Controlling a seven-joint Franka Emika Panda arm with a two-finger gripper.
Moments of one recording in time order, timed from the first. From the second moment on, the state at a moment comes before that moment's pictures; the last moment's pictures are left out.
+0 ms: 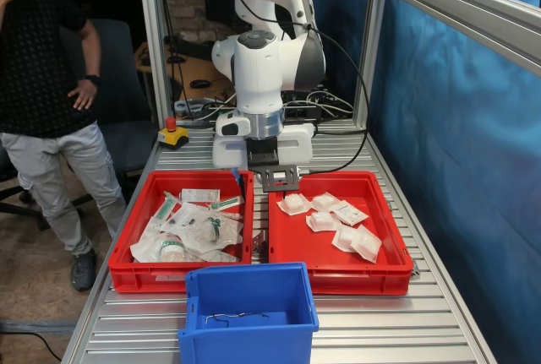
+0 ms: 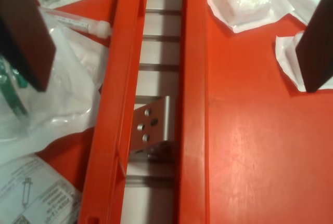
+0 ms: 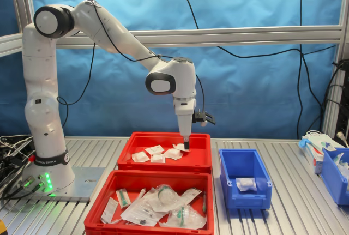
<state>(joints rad) 0.43 0.10 -0.42 -2.25 0.10 2.40 0.72</state>
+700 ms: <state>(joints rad) 0.39 0.10 -0.36 -2.26 0.10 2.40 0.72</state>
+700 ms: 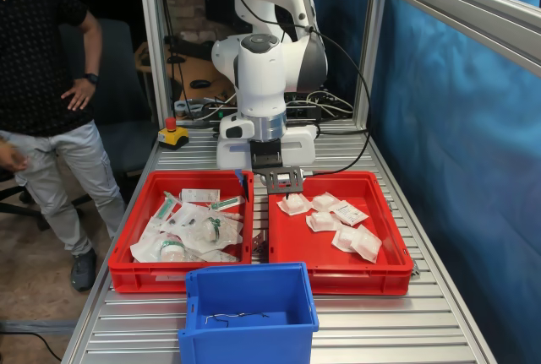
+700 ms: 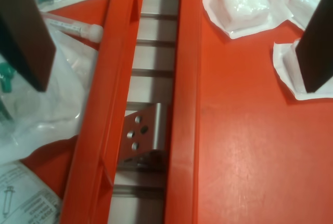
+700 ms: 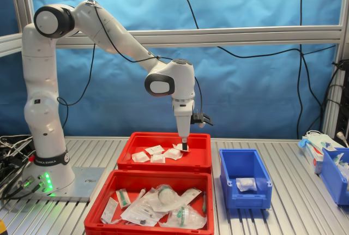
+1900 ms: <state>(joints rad) 0.11 0.02 -0.10 -2.14 0.10 2.38 0.72</state>
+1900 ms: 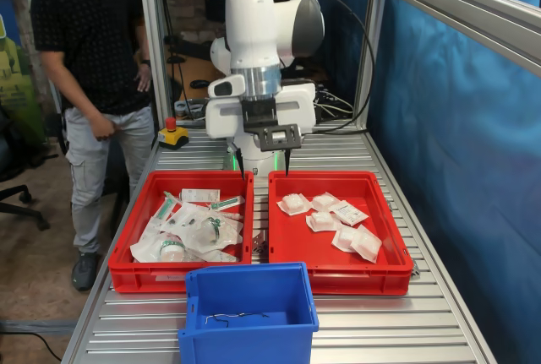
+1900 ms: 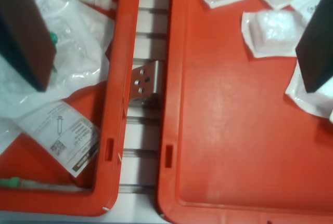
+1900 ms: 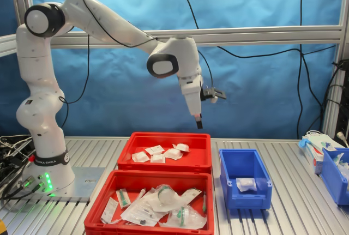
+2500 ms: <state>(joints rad) 0.11 -0.01 -0.10 -2.12 0.10 2.19 0.72</state>
